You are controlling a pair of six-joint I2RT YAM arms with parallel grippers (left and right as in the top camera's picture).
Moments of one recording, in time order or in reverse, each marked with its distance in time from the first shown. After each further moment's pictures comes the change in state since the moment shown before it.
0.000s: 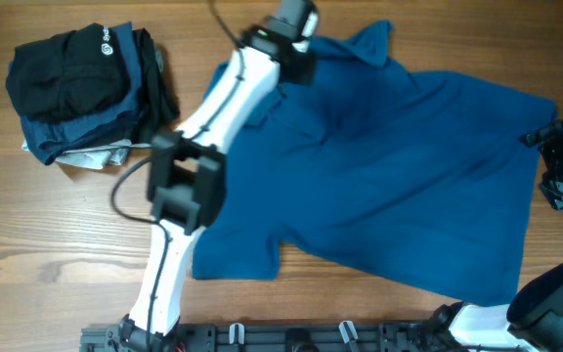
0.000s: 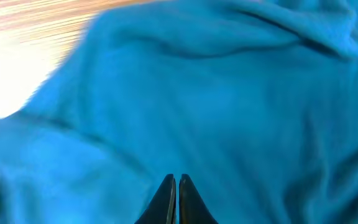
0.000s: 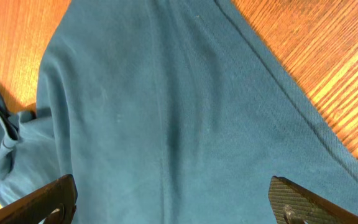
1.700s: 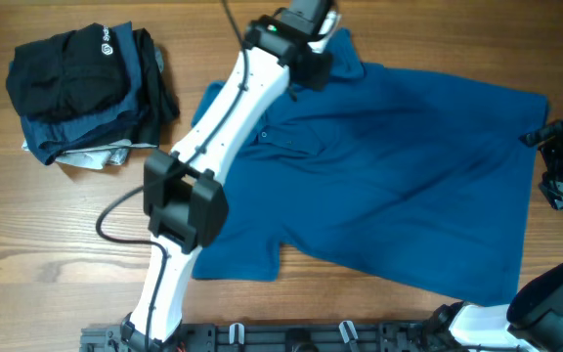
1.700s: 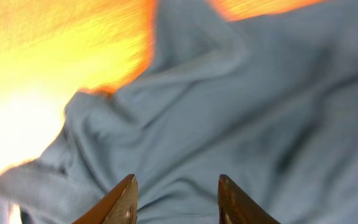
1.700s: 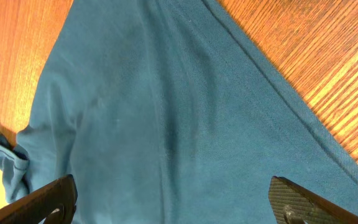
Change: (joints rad) left arm -0.115 -0.111 0.051 -0.151 -0.053 0.158; right arm 0.000 0.000 0.000 0.000 0.000 0.000
